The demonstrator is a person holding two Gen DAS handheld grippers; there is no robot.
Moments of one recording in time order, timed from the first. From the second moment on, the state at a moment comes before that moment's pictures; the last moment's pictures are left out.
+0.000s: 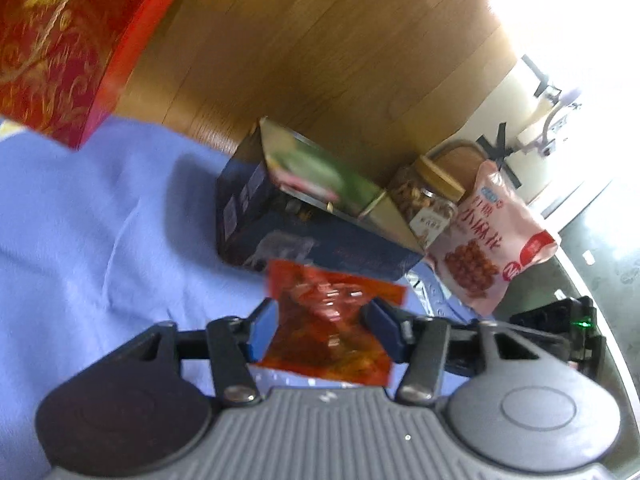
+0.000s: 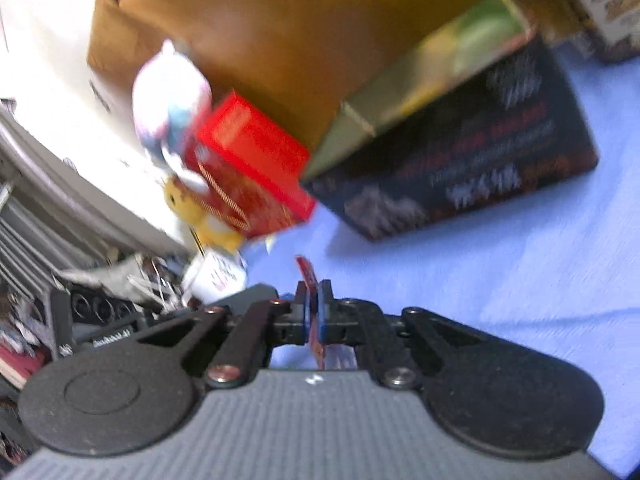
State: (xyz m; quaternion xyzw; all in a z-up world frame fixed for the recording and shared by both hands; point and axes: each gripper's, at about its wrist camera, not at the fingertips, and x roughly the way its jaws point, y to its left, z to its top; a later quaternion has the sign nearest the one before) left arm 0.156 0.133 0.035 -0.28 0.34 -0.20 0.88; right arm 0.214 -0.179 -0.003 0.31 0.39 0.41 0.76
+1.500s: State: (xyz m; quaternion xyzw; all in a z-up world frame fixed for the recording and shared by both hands) left arm 0.058 0.087 0.023 -0.22 0.37 -0.23 0.87; right arm 0.067 -0.250 -0.017 0.23 0.36 0.30 0.85
